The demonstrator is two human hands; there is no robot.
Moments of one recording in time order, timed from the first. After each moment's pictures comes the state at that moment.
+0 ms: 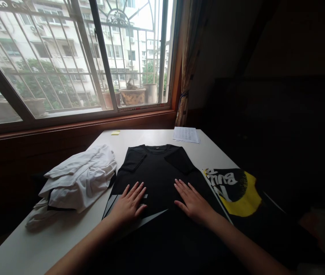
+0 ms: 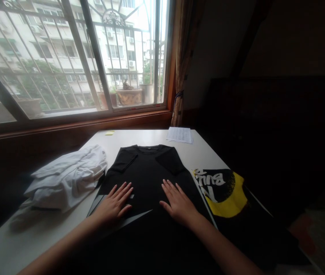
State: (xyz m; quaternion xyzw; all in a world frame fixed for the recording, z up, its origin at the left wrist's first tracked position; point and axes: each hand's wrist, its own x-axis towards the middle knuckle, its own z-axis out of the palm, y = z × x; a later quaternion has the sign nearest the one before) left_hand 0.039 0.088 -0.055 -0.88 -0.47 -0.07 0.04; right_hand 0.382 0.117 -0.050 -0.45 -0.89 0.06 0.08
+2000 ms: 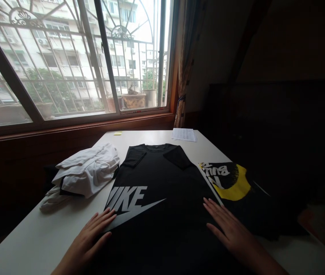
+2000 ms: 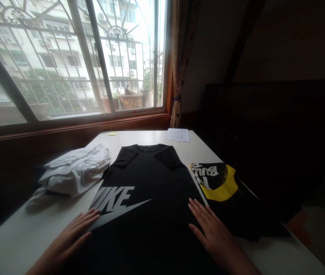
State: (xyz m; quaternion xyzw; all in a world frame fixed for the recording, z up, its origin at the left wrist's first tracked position) left_hand -0.055 -0.085 -0.045 -0.81 -0.55 -0.19 -0.08; right_hand 0.478 -0.017 -0.067 -0.51 -0.85 0.04 0.12
